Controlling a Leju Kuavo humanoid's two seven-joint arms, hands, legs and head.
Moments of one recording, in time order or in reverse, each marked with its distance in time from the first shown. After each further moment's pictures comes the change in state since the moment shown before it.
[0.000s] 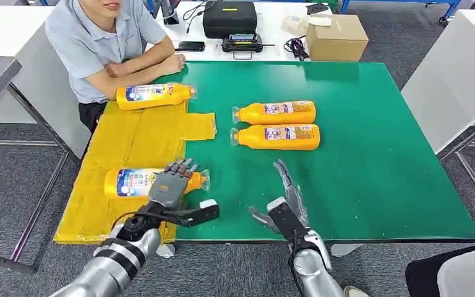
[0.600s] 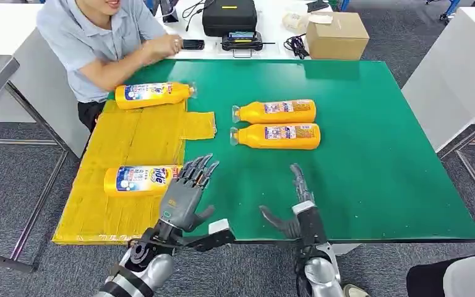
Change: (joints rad) left arm 0.222 -0.006 -0.097 -0.404 0.215 0.192 -0.144; right arm 0.093 0.008 -0.055 -0.137 -0.221 0.088 -0.014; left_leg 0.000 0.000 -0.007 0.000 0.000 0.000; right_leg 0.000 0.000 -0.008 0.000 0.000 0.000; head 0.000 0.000
